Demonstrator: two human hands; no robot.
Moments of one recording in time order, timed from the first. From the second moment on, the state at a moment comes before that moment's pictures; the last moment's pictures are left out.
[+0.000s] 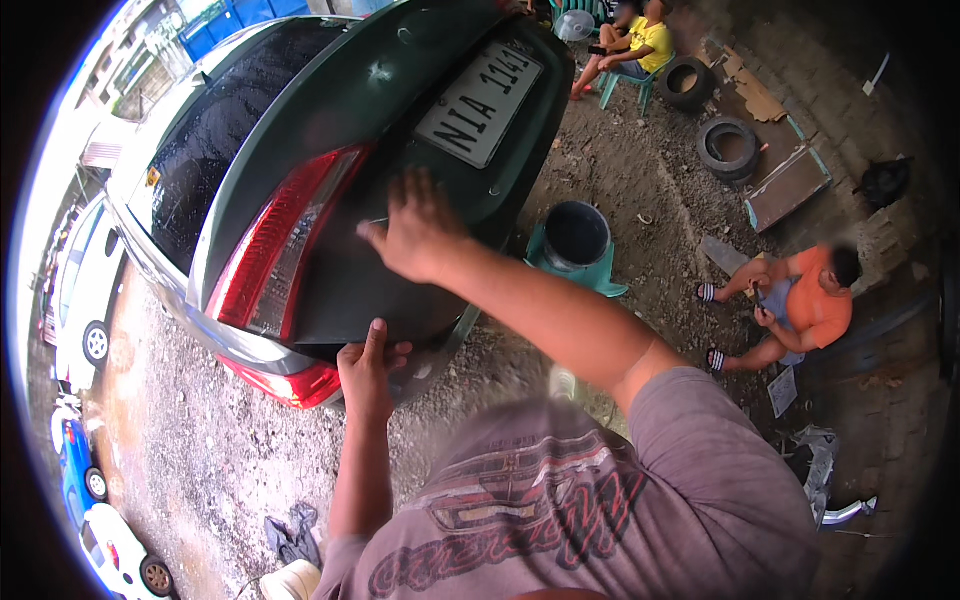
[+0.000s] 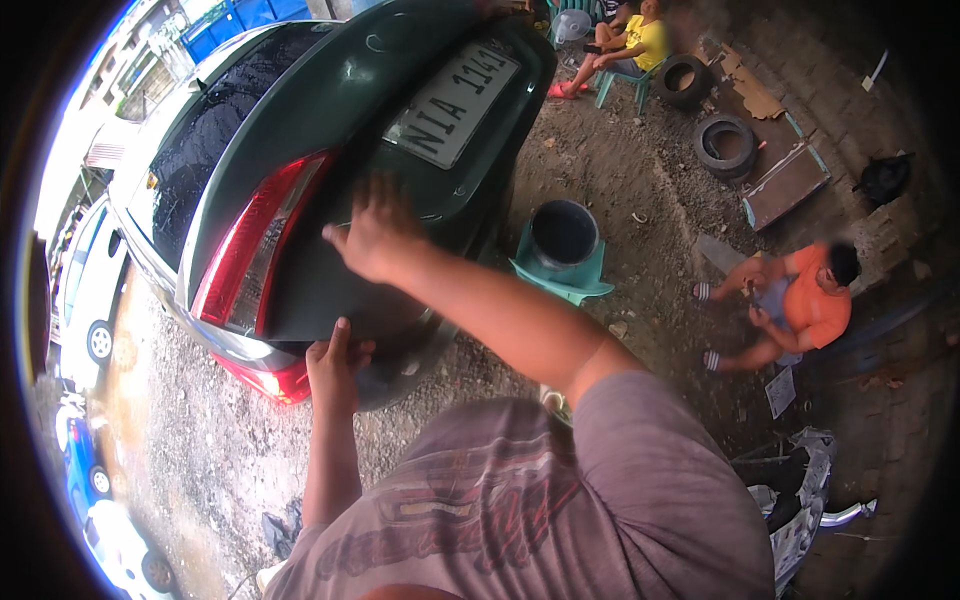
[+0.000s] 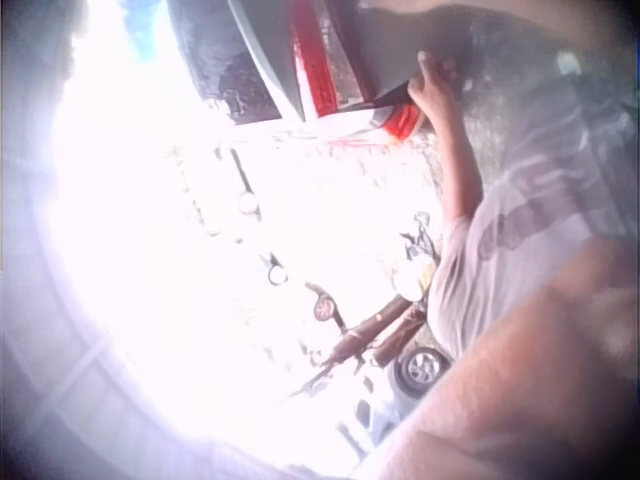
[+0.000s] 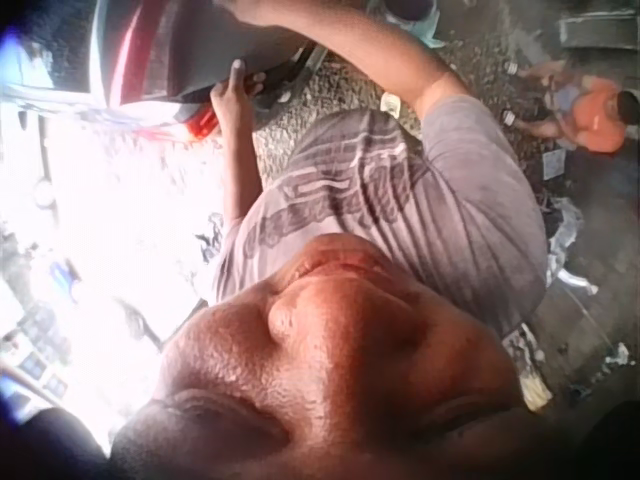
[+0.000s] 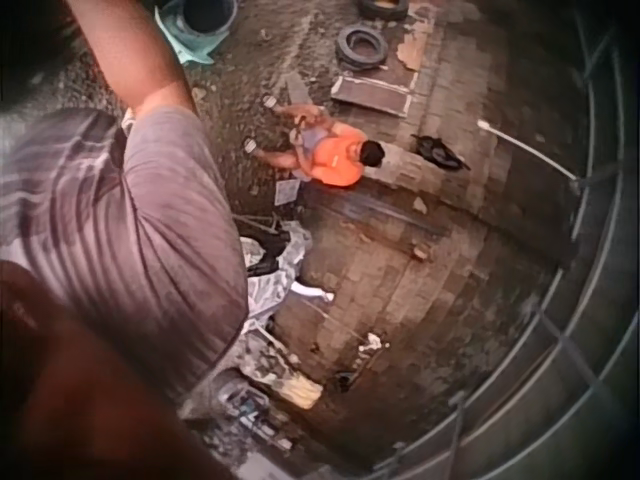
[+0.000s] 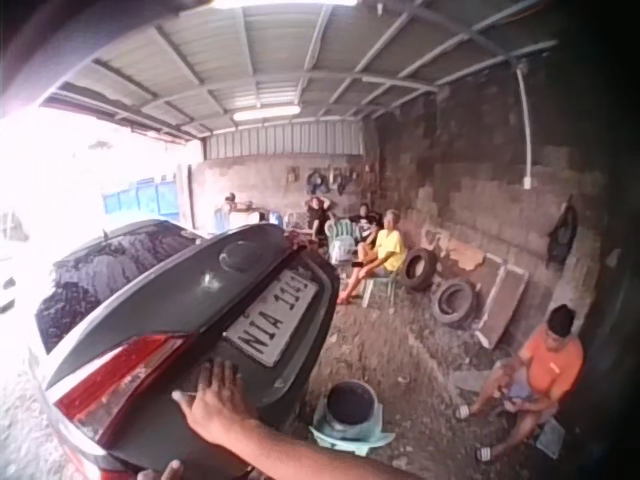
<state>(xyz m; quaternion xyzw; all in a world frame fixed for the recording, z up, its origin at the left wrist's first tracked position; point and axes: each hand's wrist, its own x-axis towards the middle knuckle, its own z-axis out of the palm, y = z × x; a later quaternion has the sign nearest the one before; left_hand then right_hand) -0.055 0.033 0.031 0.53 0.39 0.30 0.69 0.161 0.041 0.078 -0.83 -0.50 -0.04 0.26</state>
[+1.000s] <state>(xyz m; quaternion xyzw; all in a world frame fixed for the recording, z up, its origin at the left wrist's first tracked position) -0.053 0.029 0.014 0.54 0.41 0.28 0.68 0.166 0.024 0.060 -0.87 -0.43 0.04 0.25</state>
